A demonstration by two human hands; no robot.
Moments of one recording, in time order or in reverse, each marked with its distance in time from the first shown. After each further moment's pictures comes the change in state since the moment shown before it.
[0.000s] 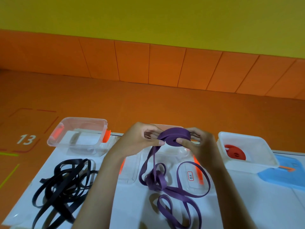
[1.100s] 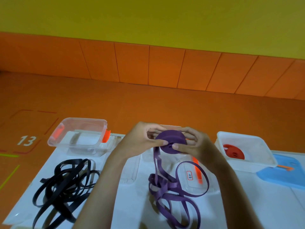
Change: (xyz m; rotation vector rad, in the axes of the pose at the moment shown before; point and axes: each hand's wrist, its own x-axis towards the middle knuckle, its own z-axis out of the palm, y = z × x) left_hand -0.001 0.006 0.014 -0.048 0.043 0.061; right_hand -0.004 -0.014 -0.010 0.322 -0.245 0.175
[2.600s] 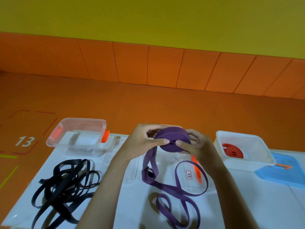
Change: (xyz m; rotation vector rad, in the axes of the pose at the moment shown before) left_hand -0.001 -0.002 0.011 -0.113 0.029 0.038; right_hand -0.003 0.027 -0.003 0.013 0.129 -0.068
